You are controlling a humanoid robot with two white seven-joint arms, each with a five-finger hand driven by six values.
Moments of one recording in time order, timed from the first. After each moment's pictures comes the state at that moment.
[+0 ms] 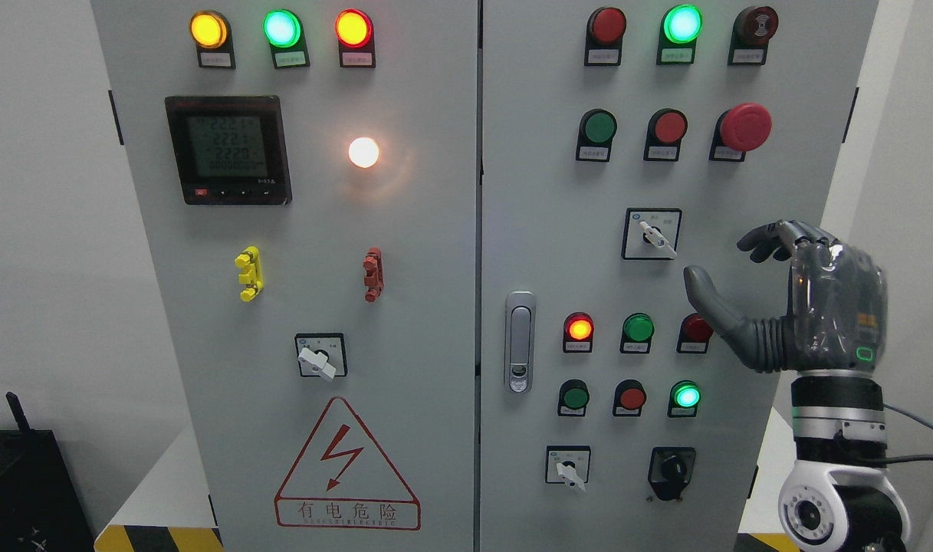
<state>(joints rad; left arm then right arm) -0.04 -0.09 0.00 0.04 -0.10 -0.09 0.00 -0.63 -0.07 -0.07 -1.77 1.04 0.07 -0.10</state>
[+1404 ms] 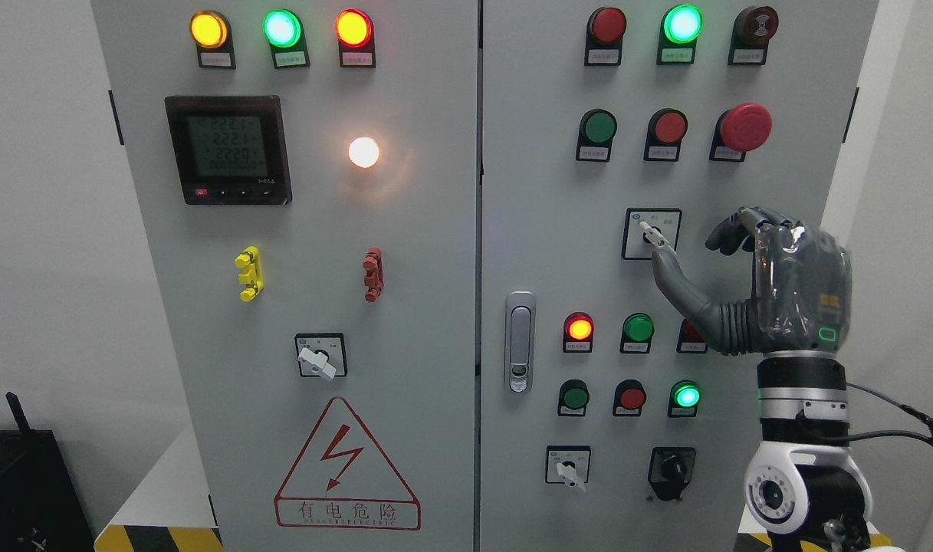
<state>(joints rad) -0.04 -0.09 0.00 0.04 -0.10 -0.09 0.00 -0.68 -0.05 -0.01 -1.75 1.08 0.11 -0.10</state>
